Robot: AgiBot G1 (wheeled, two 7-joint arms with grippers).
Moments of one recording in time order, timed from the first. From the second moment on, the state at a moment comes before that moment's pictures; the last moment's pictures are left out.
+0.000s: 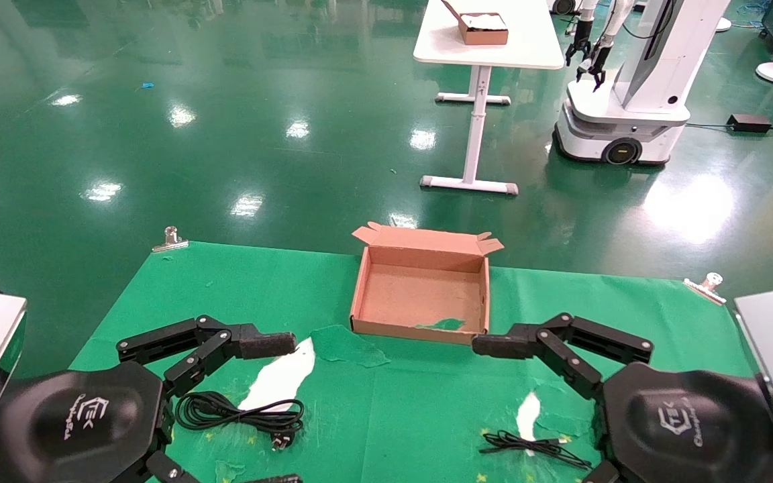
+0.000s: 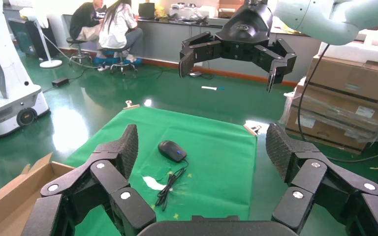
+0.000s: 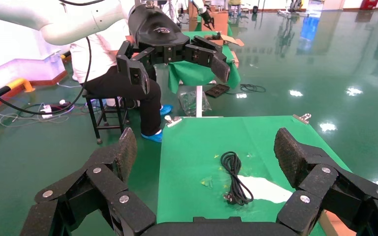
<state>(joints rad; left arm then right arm) -1.08 0.61 0.28 -1.28 0.73 1.49 -0.19 1.08 -0.61 -0.28 1.28 -0.73 -1.50 0.19</state>
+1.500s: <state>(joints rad) -1.08 0.61 0.28 -1.28 0.73 1.49 -0.19 1.08 -0.61 -0.28 1.28 -0.73 -1.50 0.19</state>
